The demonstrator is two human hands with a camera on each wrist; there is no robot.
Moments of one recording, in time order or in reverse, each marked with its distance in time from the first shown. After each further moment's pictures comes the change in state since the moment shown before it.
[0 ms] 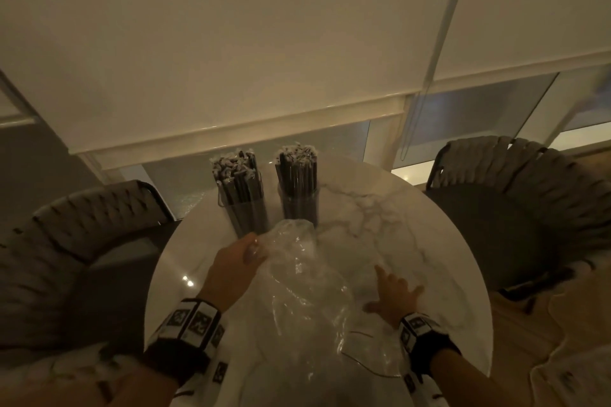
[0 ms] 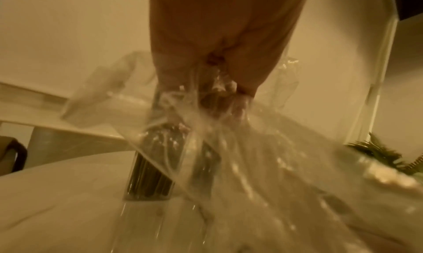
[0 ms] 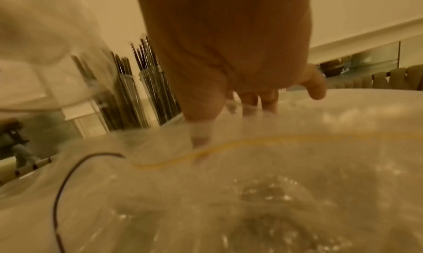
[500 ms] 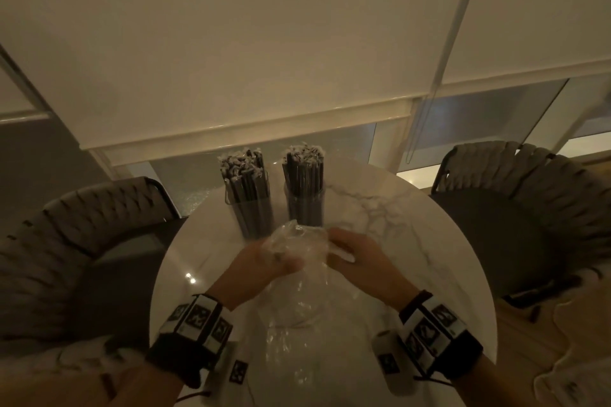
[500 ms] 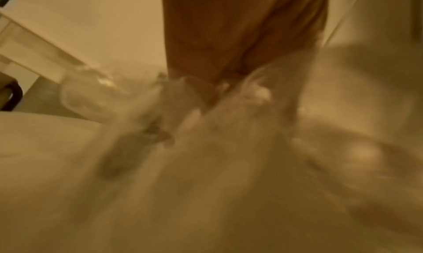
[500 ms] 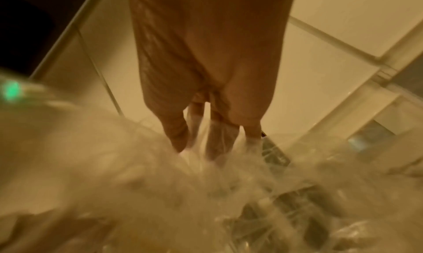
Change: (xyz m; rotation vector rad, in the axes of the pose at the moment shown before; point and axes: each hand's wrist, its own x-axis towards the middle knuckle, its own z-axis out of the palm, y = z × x) left_hand -0.005 0.021 0.003 -0.259 -0.226 -0.030; right_hand -0.081 -0.086 -0.102 0.704 0.229 -0.809
